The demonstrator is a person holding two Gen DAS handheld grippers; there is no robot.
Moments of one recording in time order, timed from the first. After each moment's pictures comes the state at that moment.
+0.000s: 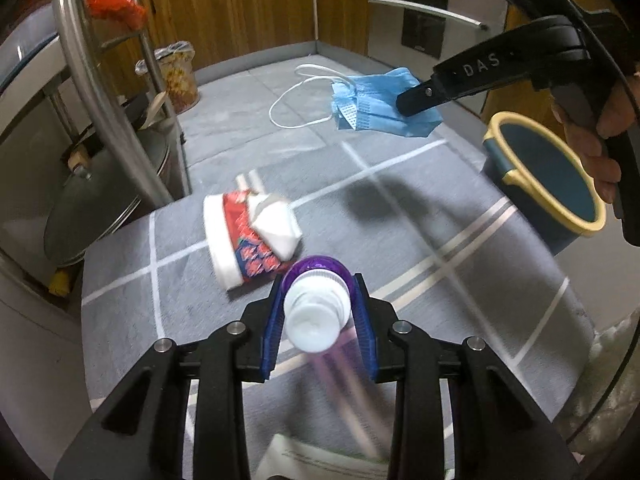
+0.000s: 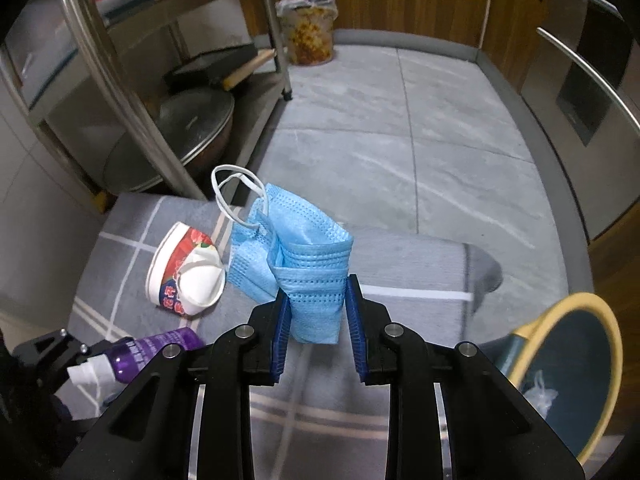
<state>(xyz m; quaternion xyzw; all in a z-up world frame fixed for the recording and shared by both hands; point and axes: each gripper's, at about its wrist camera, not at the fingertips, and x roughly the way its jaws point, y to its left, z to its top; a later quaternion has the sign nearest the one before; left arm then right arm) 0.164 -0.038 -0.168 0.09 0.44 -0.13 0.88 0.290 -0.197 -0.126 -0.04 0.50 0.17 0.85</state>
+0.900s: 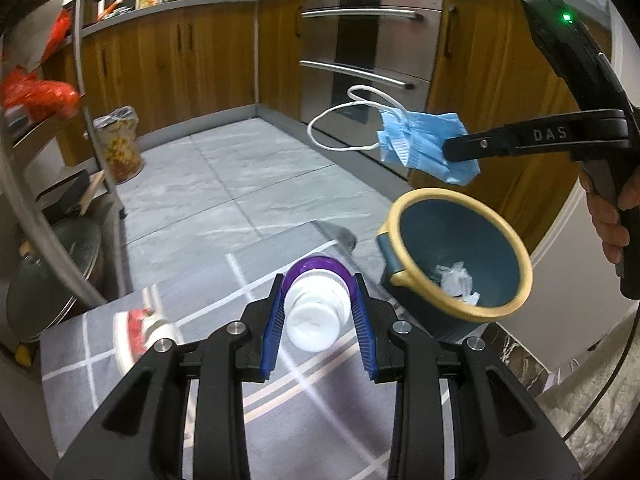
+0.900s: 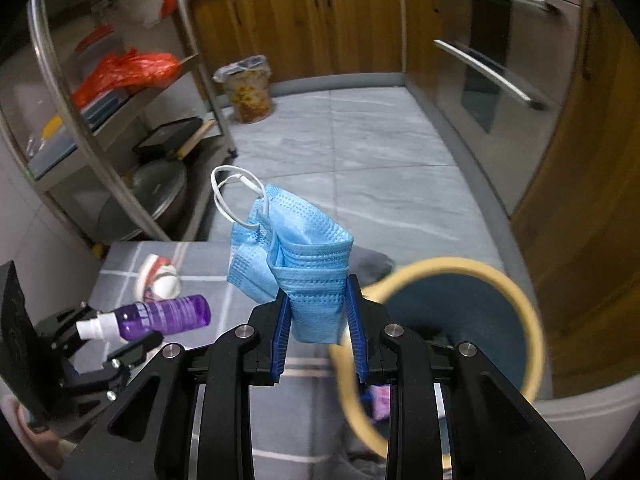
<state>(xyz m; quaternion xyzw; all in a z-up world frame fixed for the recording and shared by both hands) 0.169 -0.146 -0.106 0.07 0.35 -0.23 0.90 0.223 -0.352 -0.050 0.02 0.44 0.09 0.89</state>
